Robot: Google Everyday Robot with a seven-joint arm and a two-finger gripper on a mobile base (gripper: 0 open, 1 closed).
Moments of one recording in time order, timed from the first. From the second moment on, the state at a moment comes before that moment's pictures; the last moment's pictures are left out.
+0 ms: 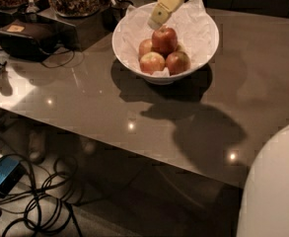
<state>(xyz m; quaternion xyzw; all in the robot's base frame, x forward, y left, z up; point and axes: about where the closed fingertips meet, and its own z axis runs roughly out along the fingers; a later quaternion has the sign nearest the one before) 0.649 -0.073 1.034 -0.49 0.83 0.05 0.26</state>
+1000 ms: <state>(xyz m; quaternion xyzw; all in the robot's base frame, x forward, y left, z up) 0.670 -0.069 1.024 -0.52 0.79 0.08 0.32</state>
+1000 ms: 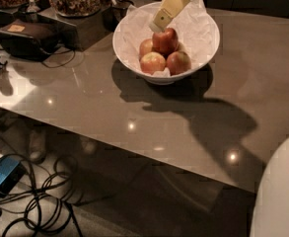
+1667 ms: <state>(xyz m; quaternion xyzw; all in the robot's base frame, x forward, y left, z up) 0.681 -0.068 1.013 -0.54 0.77 0.09 0.34</state>
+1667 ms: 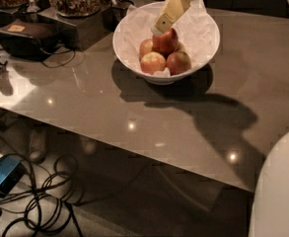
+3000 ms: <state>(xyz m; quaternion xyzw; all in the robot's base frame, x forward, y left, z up) 0.701 -0.074 0.972 -0.52 0.77 0.09 0.37</state>
